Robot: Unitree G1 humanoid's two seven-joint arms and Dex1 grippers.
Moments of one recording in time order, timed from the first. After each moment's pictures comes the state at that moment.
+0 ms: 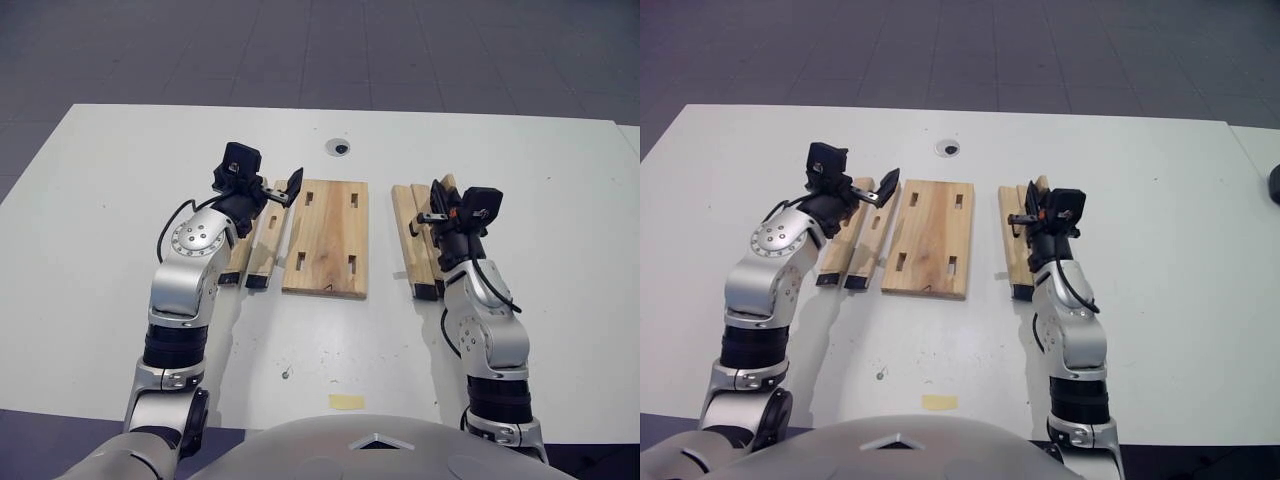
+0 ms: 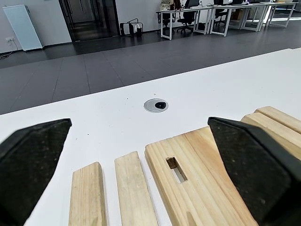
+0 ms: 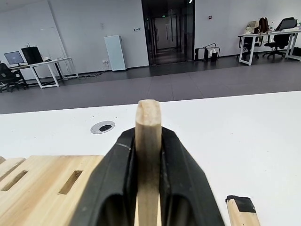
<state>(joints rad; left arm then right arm) -0.30 0.25 -0.03 -0.23 -0.19 0.56 -0.25 0.01 -0.08 -0.02 -0.28 0.23 0.25 0.00</state>
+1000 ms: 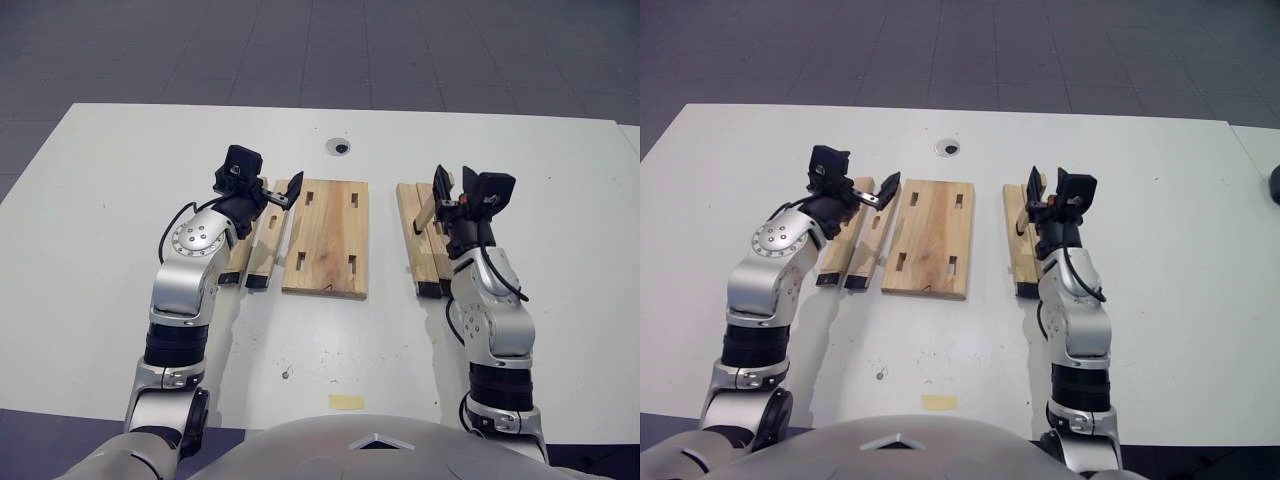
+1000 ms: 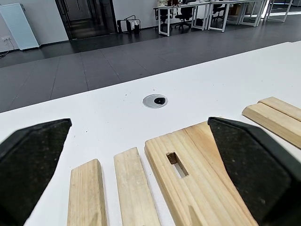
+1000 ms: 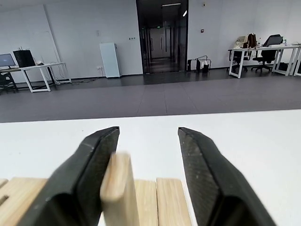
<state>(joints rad) -0.30 0.25 -0.03 -0.20 -0.16 0.54 -0.29 -0.14 -0.08 -0.07 -0.33 0.20 0.35 -0.01</state>
